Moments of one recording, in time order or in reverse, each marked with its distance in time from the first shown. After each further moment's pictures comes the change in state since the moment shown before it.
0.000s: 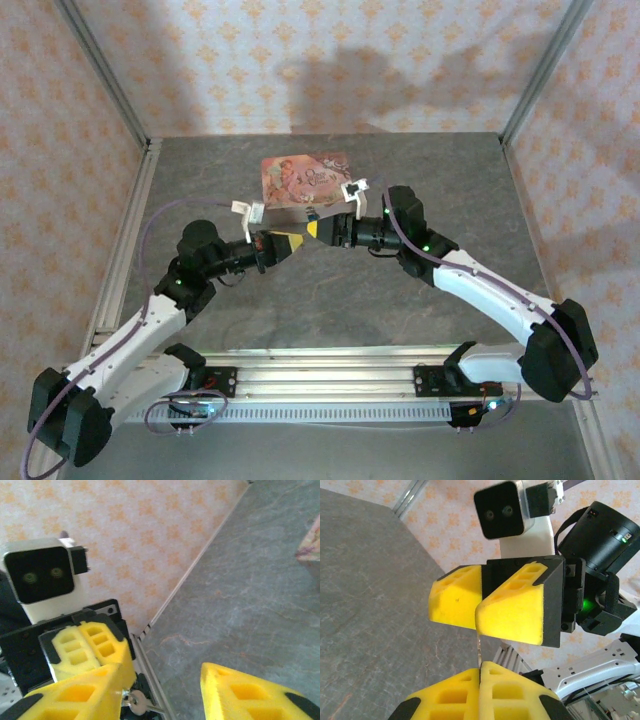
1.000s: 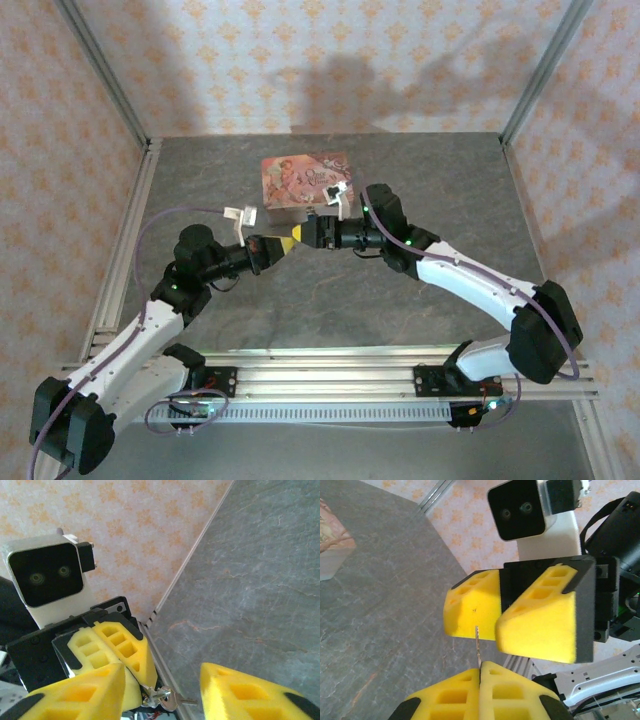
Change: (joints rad) left arm 0.051 -0.032 -0.051 -0.033 -0.010 -0.019; right arm 0.064 0.113 0.076 -0.016 -0.016 0.072
